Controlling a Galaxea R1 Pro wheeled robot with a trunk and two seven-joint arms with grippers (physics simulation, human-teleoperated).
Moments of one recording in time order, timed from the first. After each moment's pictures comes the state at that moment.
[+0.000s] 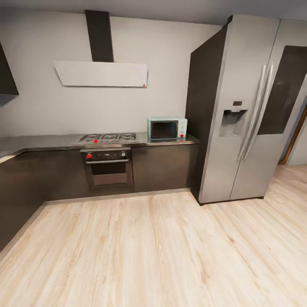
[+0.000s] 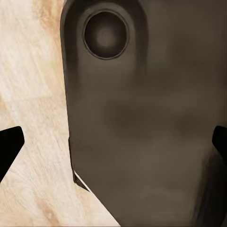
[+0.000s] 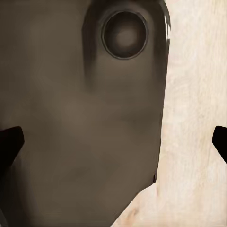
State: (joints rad) left arm 0.00 0.00 0.00 0.00 0.00 0.00 0.00; right arm 0.00 0.00 0.00 0.00 0.00 0.00 0.00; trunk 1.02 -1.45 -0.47
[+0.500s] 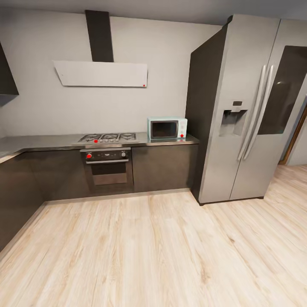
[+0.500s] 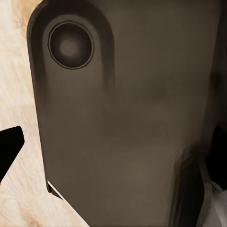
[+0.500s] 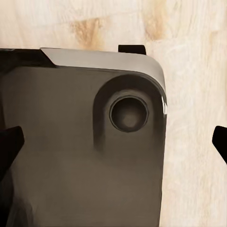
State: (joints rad) left arm 0.04 -0.04 0.00 -0.07 0.00 0.00 0.00; right arm -0.06 0.01 0.00 -0.05 0.00 0.00 0.00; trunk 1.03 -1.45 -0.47
